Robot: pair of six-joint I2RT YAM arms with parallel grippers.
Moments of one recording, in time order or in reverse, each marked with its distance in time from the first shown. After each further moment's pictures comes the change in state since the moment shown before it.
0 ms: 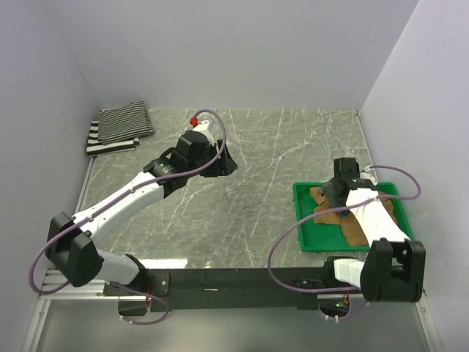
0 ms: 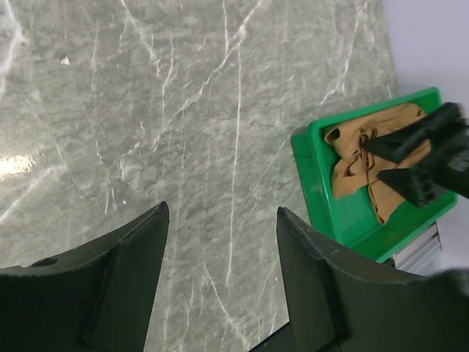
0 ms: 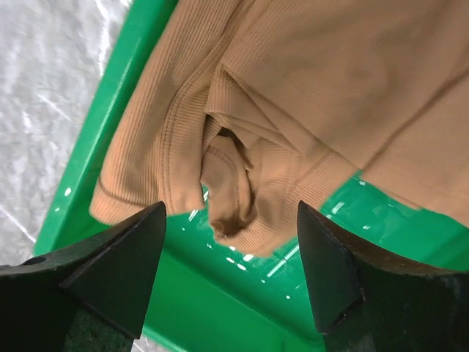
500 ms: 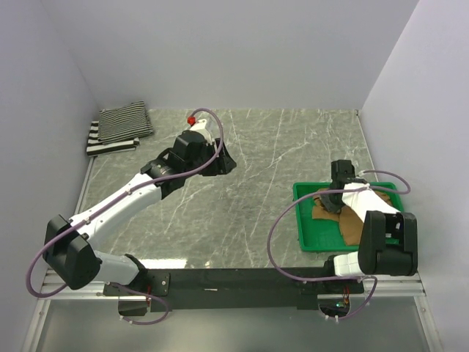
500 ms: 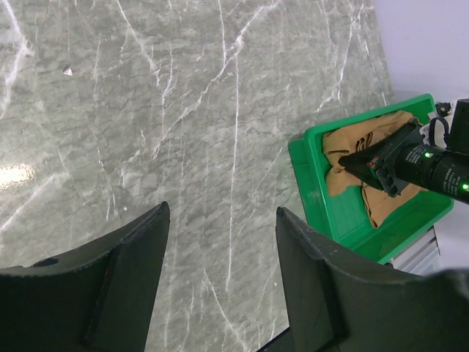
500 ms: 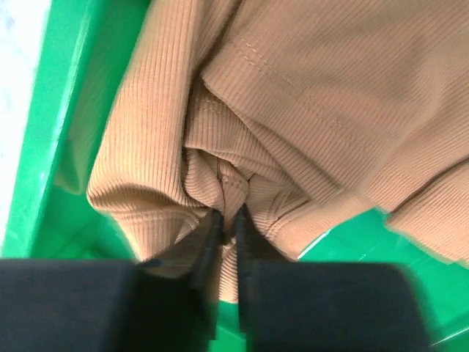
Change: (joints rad) left arm 0.001 -0.037 -0.016 0.019 -0.003 0.009; right arm -0.040 0.203 -0.051 0.169 -0.082 0.003
